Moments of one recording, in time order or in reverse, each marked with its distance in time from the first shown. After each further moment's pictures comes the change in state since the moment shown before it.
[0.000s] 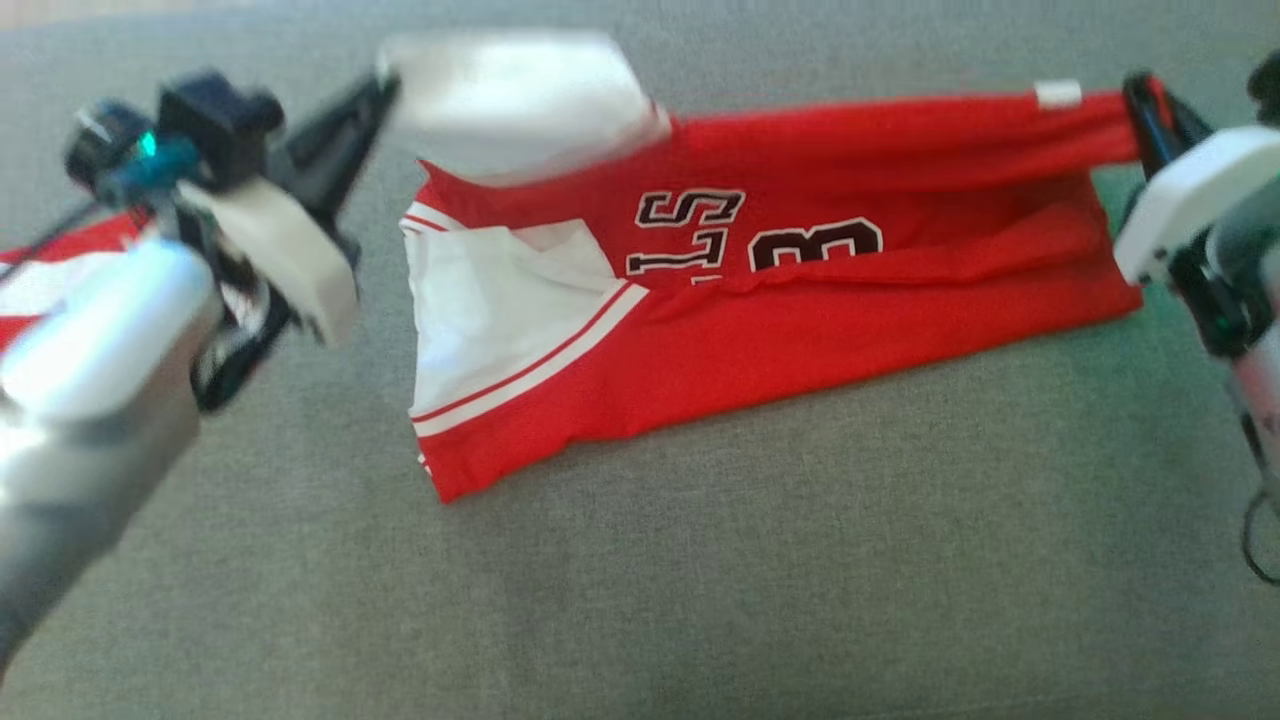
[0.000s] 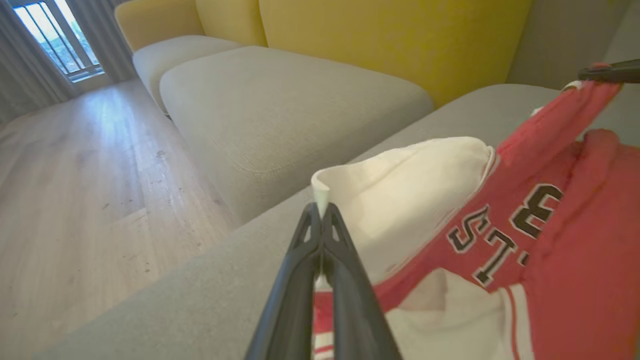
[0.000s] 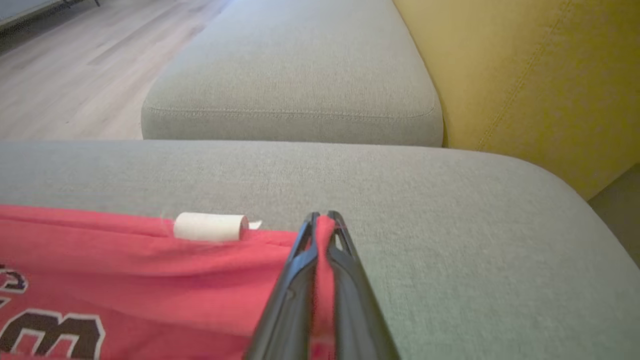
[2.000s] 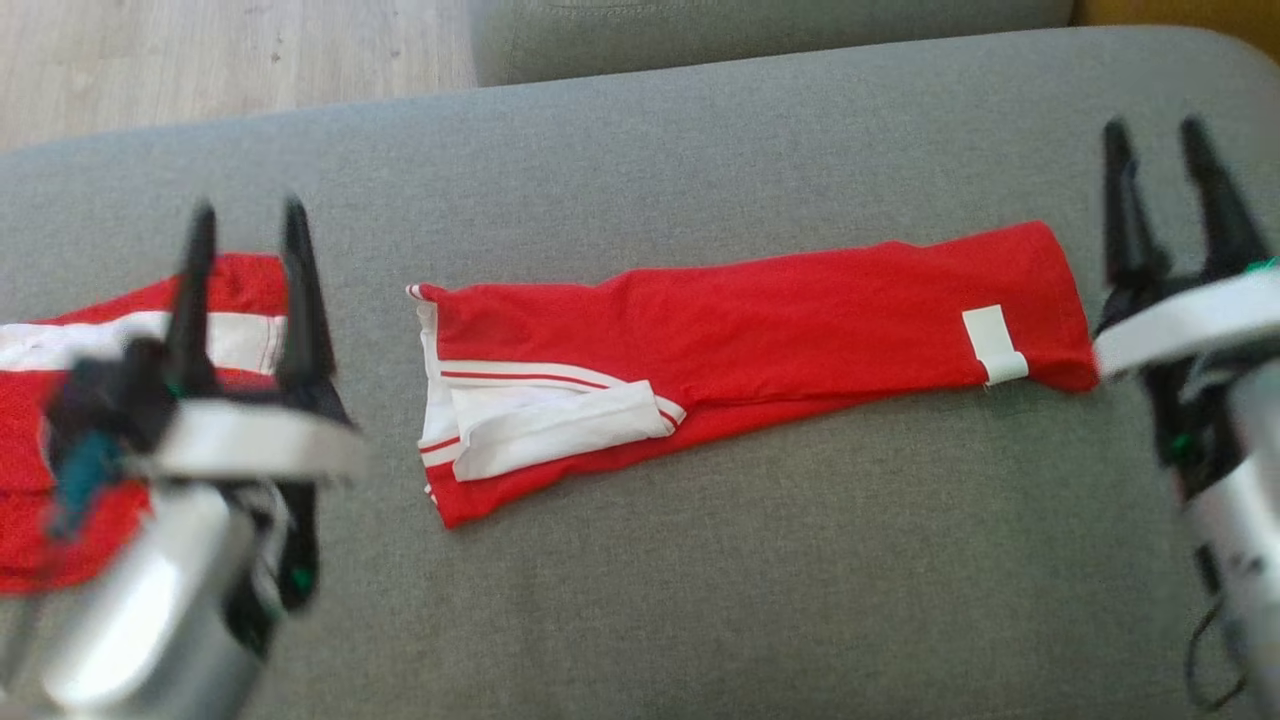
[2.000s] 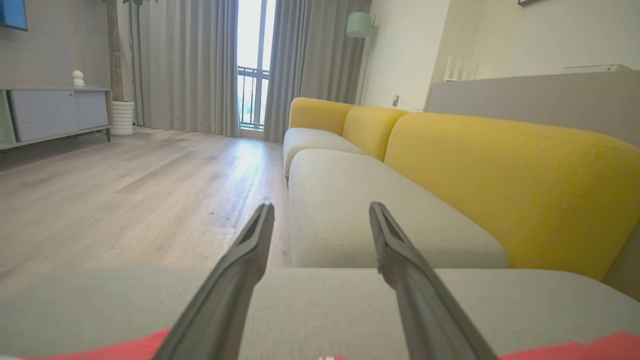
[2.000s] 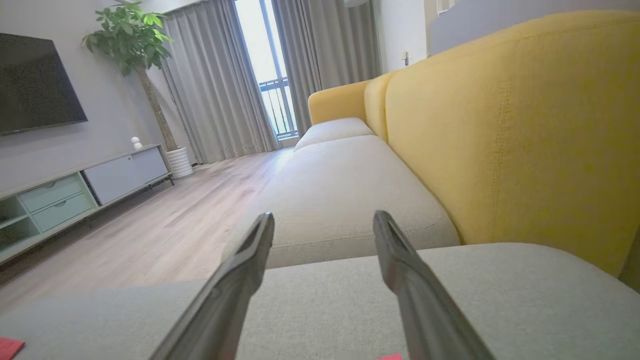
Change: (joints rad) left arm 0.601 -0.017 0.576 -0.488 0.030 0.414 -0.111; right arm 0.299 -0.007 -0.129 -0.356 0.143 0.000 -0.238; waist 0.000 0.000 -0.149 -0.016
